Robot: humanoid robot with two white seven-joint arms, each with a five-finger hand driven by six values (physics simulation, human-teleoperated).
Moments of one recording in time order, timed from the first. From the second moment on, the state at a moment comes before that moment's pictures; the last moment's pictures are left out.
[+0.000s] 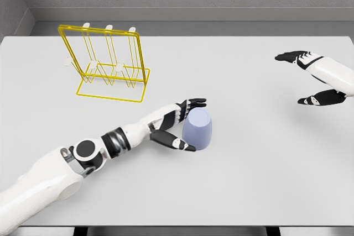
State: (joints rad) left arm -0.49 0.48 -1.02 -1.47 0.71 -0.19 -0.23; right arm -0.21 -0.69 -0.04 -1.51 0.19 -0.61 0.61
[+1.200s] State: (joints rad) left arm -0.48 0.47 -0.99 -1.50 0.72 -0.17 -0.23; right arm -0.21 -0.69 -0.04 -1.51 0.19 -0.61 0.61
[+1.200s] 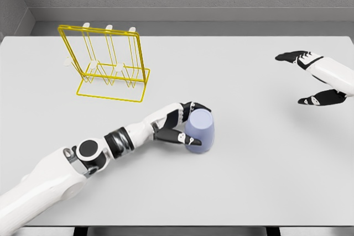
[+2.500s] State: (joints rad) left arm -0.55 0.81 -0.91 -1.75 0.79 -0.17 -0.23; right arm -0.21 -0.69 -0.12 -1.57 0.19 -0.61 0.61
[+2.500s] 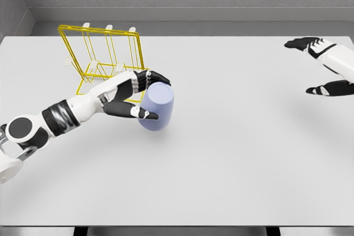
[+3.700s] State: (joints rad) left arm -0.60 0.93 -0.79 -1.77 0.87 -0.20 -0.23; right arm -0.20 -0.67 -0.14 -1.58 0.19 -0.61 0.61
